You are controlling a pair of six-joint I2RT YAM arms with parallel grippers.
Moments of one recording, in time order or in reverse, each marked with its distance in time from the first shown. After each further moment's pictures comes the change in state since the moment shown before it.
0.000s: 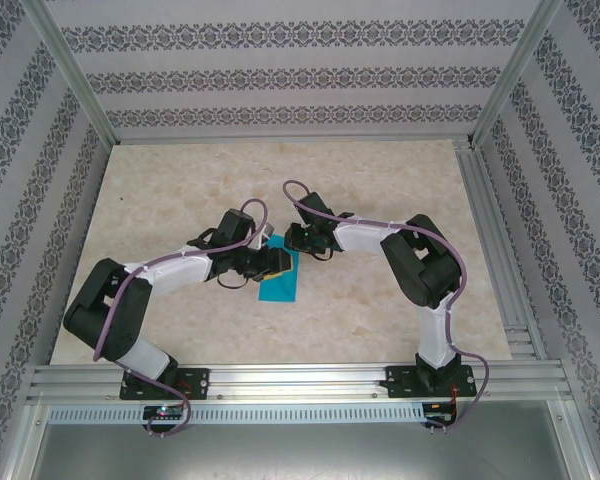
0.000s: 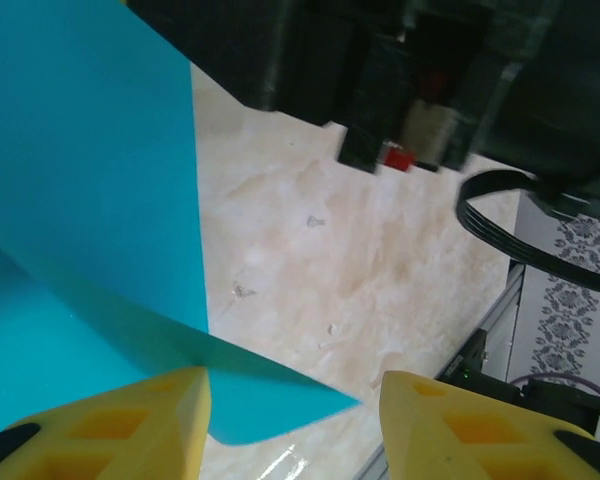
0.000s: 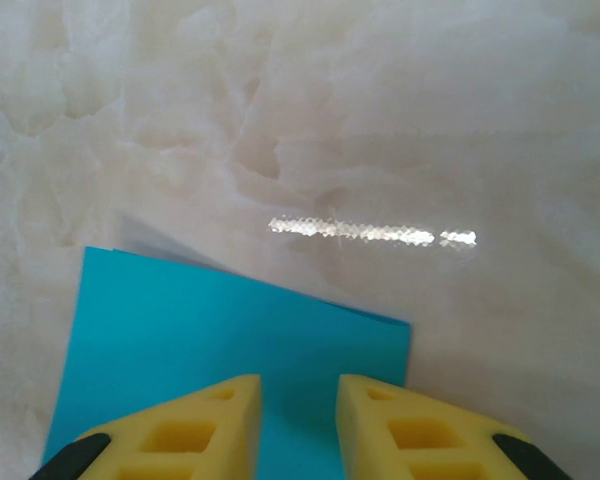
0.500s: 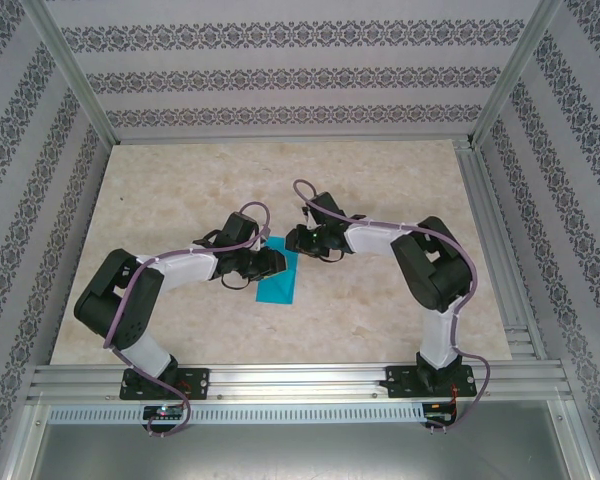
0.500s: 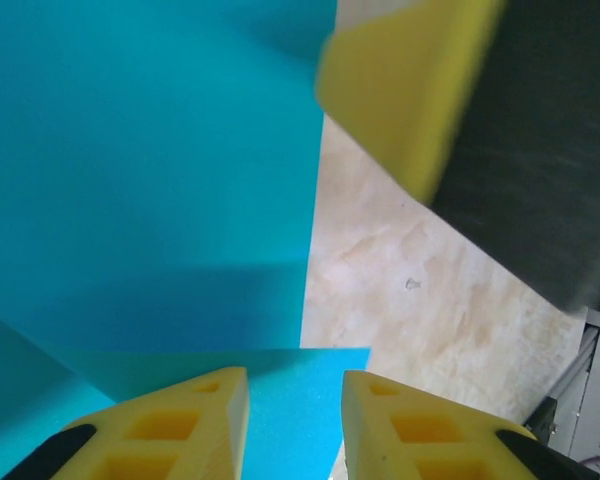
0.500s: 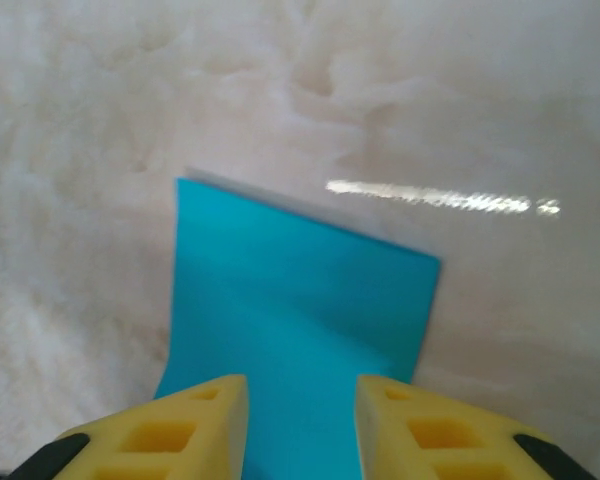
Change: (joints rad) left arm 0.000 0.063 0.000 0.016 -0.147 -0.009; right arm -0.046 -0.091 -0.101 0.058 -0.199 -0.012
